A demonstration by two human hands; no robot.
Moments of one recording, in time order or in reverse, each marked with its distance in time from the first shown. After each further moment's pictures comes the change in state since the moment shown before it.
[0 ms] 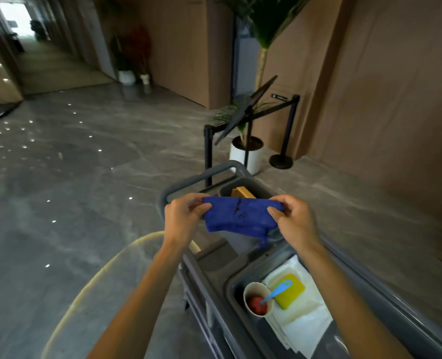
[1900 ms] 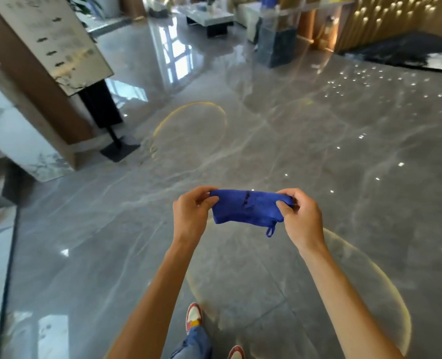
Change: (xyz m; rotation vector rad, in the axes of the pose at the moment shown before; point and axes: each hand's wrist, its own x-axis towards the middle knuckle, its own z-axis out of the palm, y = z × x) left_hand -0.204 -0.150 -0.383 0.358 1.666 -0.729; right_hand -0.144 -0.212 0.604 0.281 -1.549 -0.505
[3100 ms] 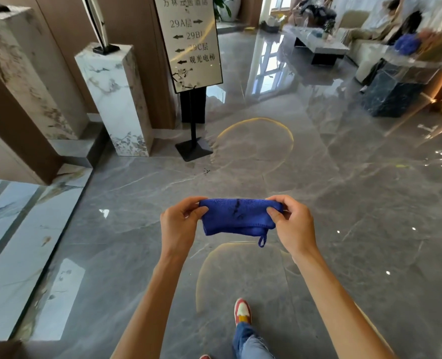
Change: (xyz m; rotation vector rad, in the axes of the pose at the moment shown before) left_hand 0.207 -0.140 -0.243 -0.091 0.455 -0.090; right_hand 0.147 -0.141 0.363 -0.021 -0.457 -0.212
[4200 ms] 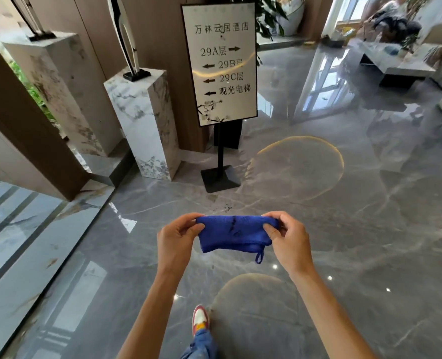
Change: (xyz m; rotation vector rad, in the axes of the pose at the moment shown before) left_hand 0.302 -0.015 0.144 0.017 0.227 -0.112; right_hand 0.383 0.030 0.054 0.067 -0.241 -0.086
